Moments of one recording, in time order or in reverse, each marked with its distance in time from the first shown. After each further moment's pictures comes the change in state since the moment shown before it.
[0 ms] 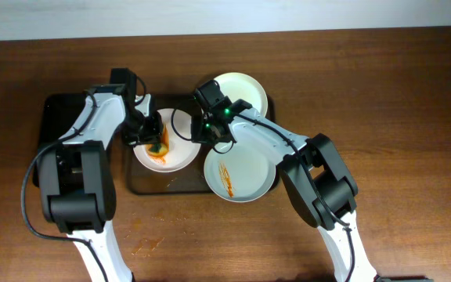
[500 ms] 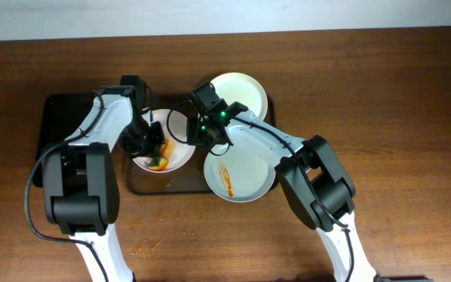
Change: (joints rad) left arm -0.031 -0.015 -0.019 -0.128 -0.158 -0.198; right arm 0.017 0.001 0.000 0.015 -0.008 0.010
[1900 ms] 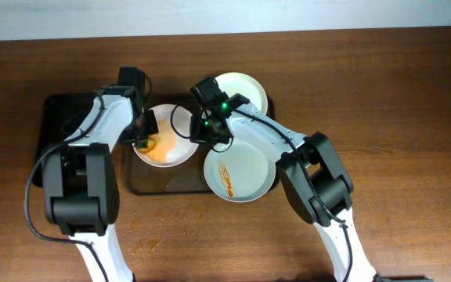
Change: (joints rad) left arm -0.002 -0.003 -0.006 0.227 -0.185 0.060; right arm -0.023 0.040 0.092 -0.151 -0.056 0.044
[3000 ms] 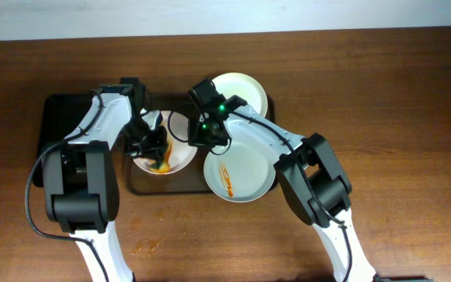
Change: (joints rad) left arm 0.009 0.017 0.025 -0.241 0.327 0.206; right arm 0.008 0.000 0.000 -0.006 -0.006 -0.031
